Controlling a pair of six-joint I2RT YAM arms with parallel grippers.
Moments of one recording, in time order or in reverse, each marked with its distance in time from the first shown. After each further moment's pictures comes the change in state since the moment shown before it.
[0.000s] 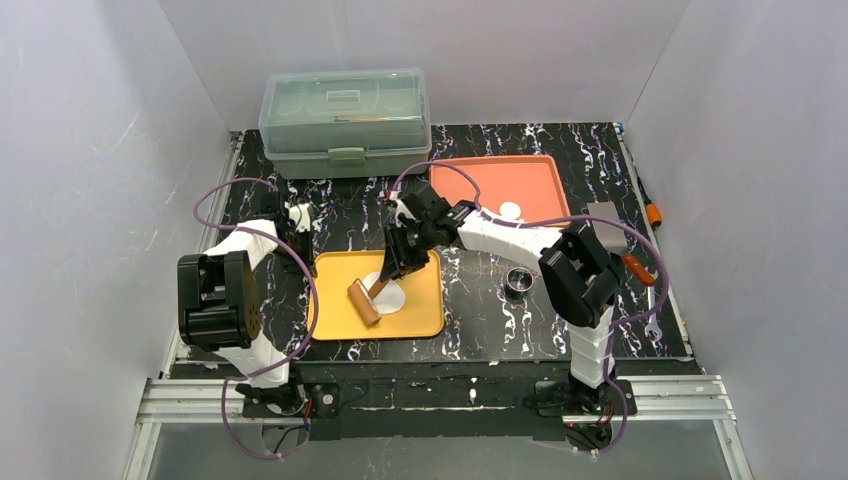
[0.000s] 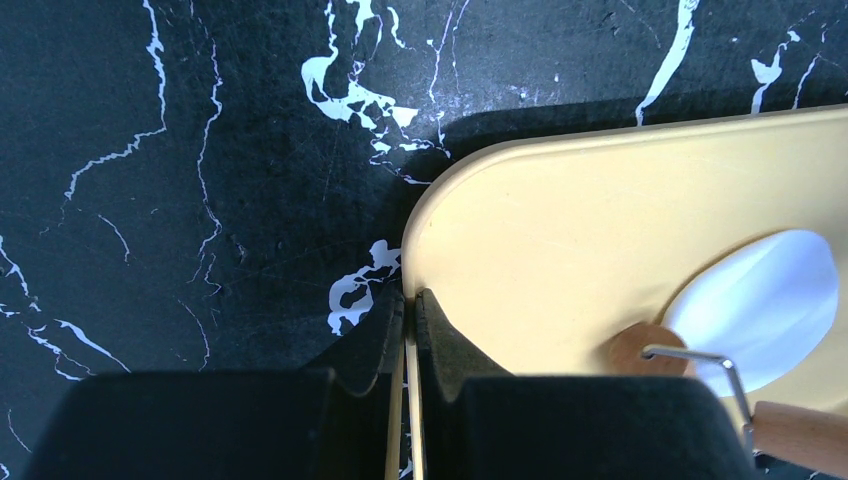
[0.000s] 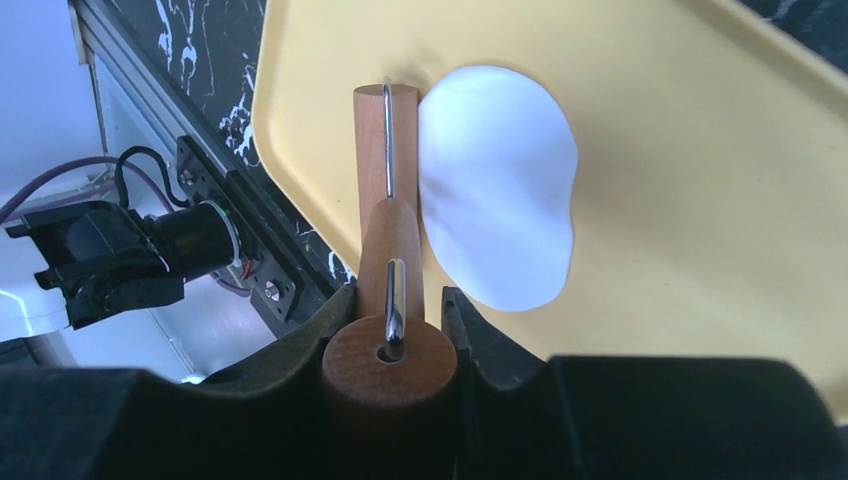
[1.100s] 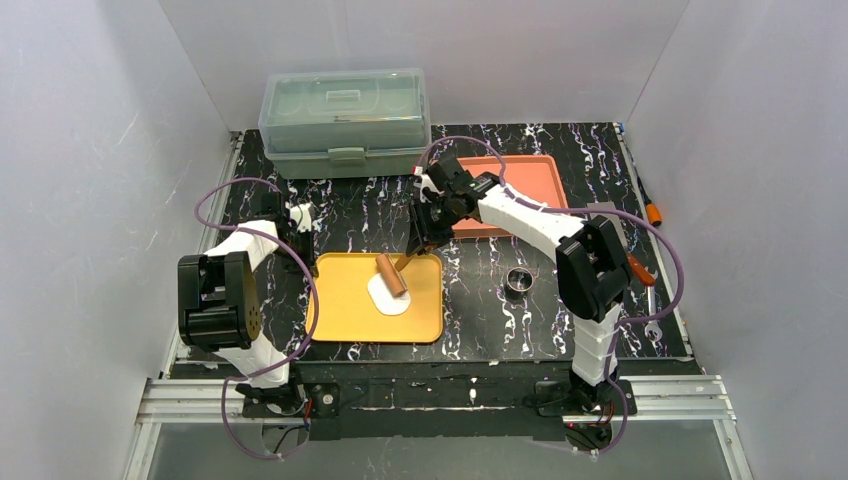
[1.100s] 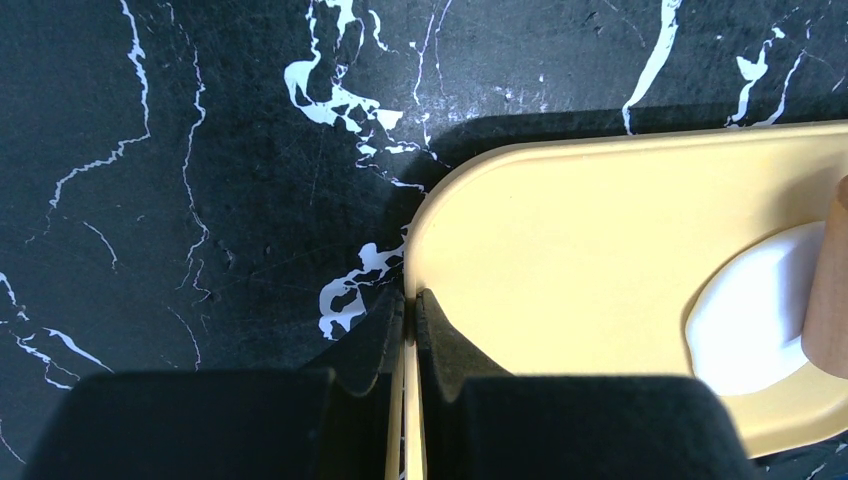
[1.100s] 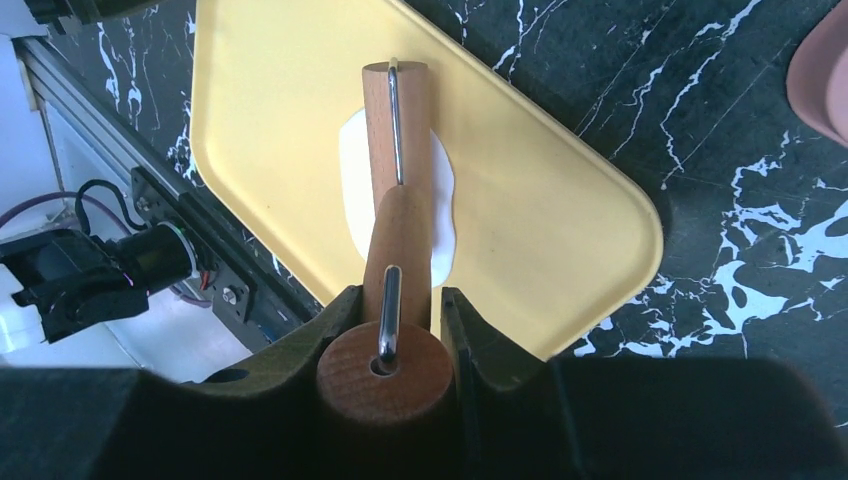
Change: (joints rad) left arm -0.005 -0.005 -0.007 0.010 0.005 0.003; right arm -0.138 -0.023 0.119 -0.222 0.034 -0.121
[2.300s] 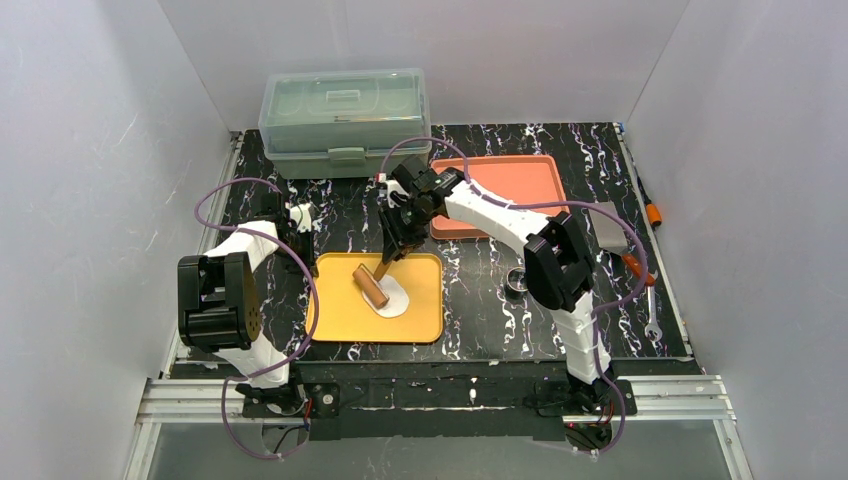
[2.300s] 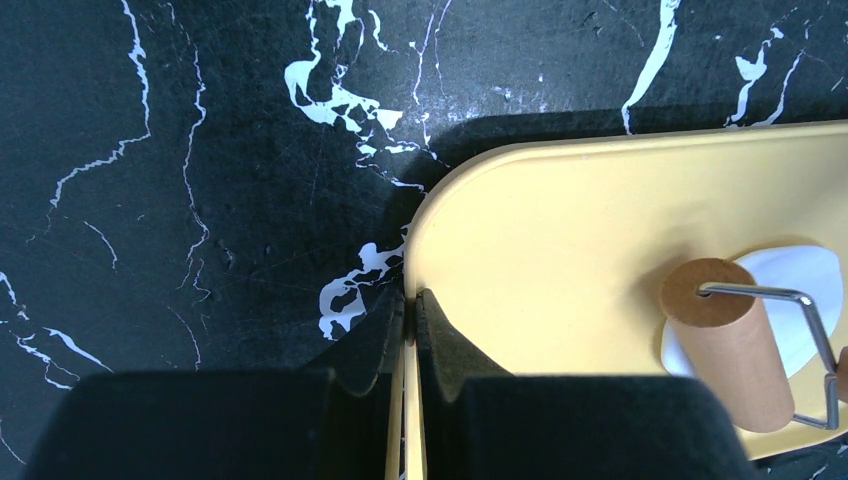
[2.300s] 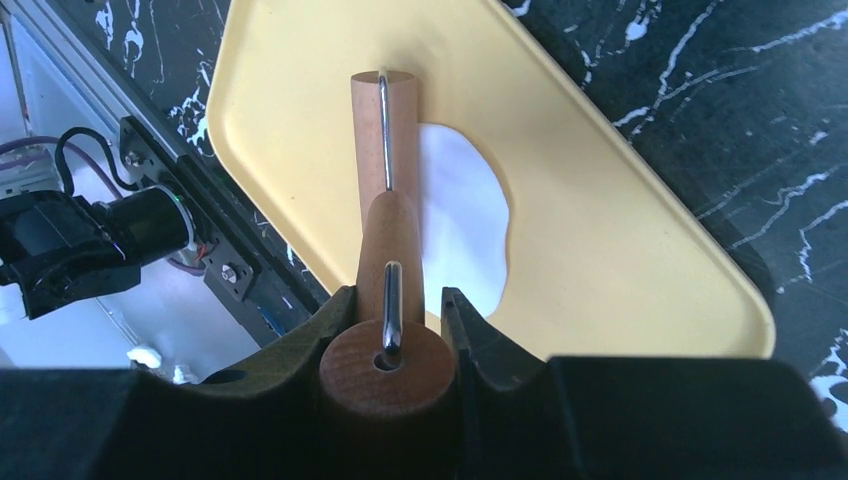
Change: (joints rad) left arm 0.000 -0.004 -0.005 0.006 0.003 0.000; right arm 0.087 0.212 0.298 -0.173 -0.035 -0.098
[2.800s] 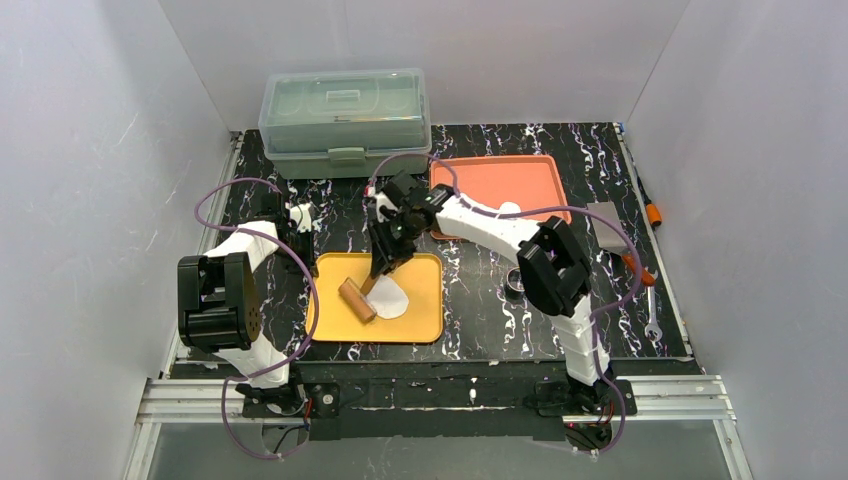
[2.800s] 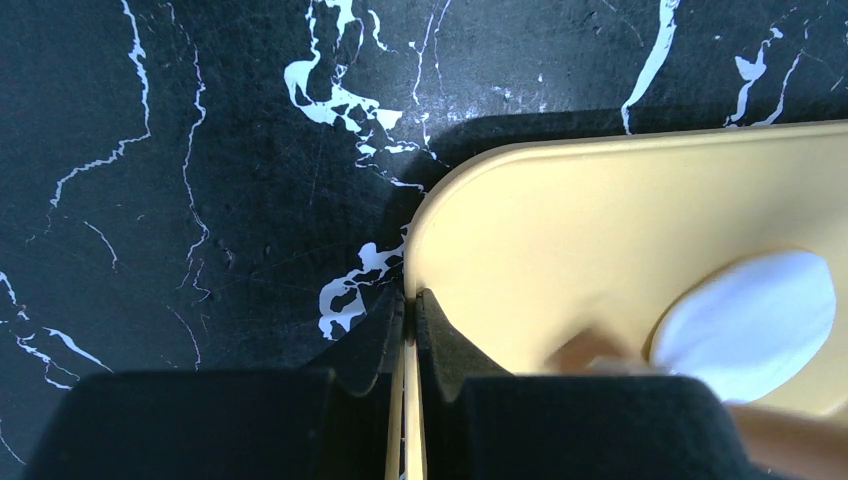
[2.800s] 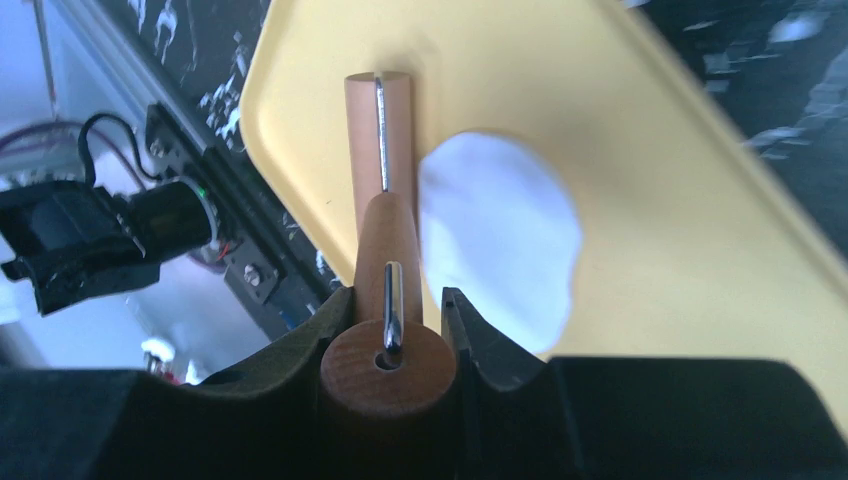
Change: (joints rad) left arm 0.000 -0.002 -0.002 0.002 0.000 0.000; right arm 0.048 -0.025 -0.098 0.122 -0.024 0.055
